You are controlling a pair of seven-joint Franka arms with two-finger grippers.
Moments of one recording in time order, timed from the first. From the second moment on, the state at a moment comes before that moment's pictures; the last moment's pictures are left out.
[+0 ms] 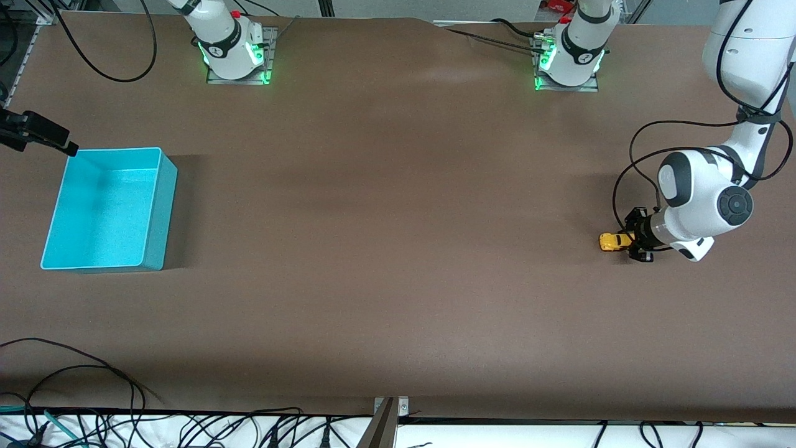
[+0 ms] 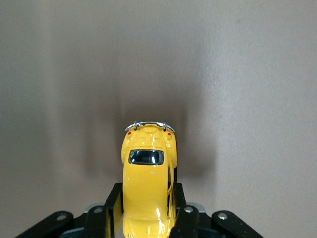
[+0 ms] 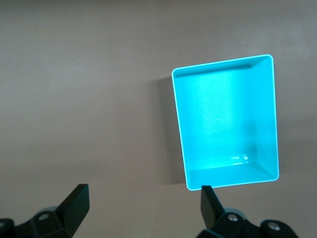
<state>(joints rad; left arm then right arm) 0.21 0.51 -0.06 -2.01 -0.02 2.42 -1.41 0.00 0.01 -0.12 -1.59 0.03 1.58 -0.01</state>
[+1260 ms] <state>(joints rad) 0.24 0.51 -0.06 -2.00 -0.02 2.42 -1.35 0.00 0.01 -0.12 -1.59 0.03 1.58 -0.01</state>
